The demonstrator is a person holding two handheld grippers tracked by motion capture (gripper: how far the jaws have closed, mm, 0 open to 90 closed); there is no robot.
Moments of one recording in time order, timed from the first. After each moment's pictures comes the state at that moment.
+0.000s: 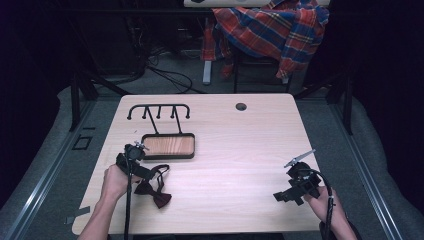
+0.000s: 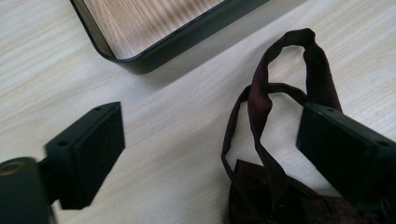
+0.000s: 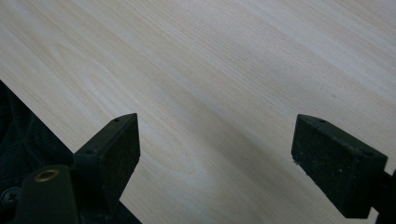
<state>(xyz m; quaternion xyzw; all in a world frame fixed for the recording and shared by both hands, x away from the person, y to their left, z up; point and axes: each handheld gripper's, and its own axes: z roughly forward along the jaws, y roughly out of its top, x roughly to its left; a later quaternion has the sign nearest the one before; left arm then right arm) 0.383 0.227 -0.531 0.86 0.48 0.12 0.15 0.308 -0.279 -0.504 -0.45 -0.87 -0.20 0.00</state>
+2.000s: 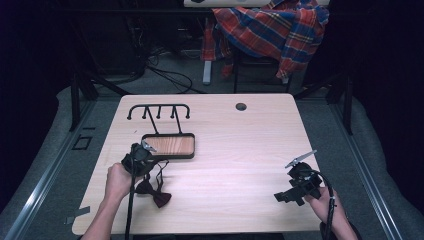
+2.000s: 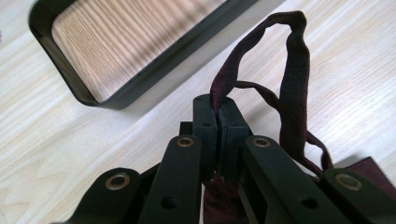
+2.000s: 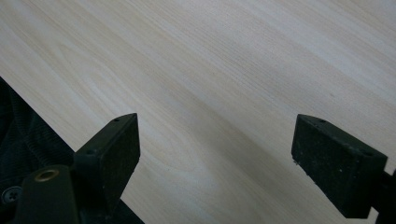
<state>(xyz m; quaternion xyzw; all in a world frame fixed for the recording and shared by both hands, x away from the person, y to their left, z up) 0.369 0.207 -0.512 0.88 0.41 0.15 0.18 0.306 -0.281 -0.503 -0.45 -0.87 -0.21 -0.01</state>
